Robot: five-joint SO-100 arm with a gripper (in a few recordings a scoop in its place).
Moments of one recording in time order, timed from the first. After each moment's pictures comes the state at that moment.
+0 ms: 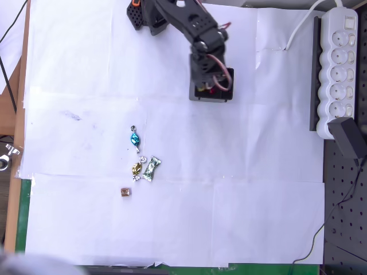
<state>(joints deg) -23.2 68.3 87.8 74.4 -70.0</state>
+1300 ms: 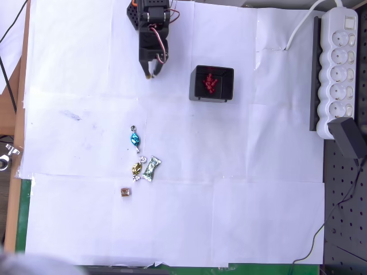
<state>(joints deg) -2.4 -8.0 1.1 70.1 -88.5</state>
